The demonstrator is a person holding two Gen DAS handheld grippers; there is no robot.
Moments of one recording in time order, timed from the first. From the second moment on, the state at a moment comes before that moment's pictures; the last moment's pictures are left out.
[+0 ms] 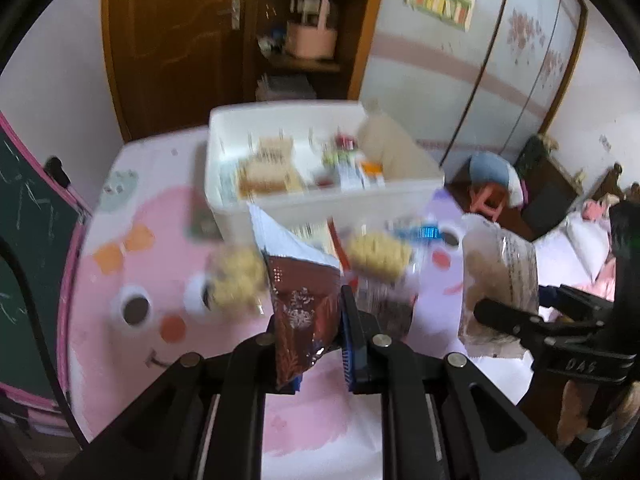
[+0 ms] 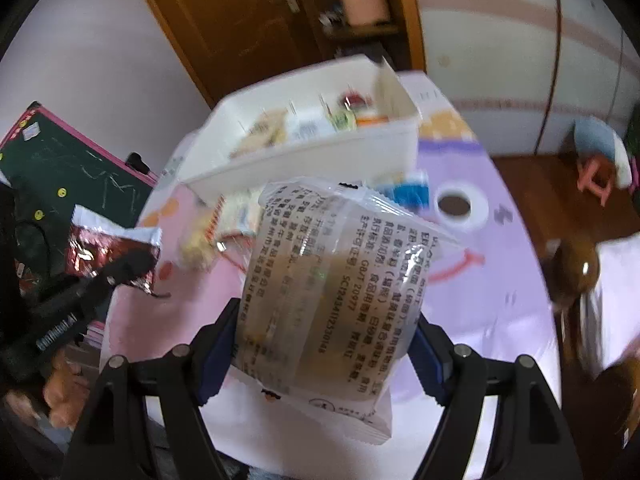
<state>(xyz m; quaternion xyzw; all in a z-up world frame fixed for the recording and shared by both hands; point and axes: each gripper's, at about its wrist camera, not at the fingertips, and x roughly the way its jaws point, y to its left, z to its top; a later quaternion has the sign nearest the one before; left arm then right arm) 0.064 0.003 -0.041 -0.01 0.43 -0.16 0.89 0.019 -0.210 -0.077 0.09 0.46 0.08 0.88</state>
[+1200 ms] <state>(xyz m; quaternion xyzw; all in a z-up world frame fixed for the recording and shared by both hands) 0.283 -0.051 0.068 0.07 0.36 -0.11 0.92 0.235 -0.194 0.026 0.00 0.38 0.05 0.92</state>
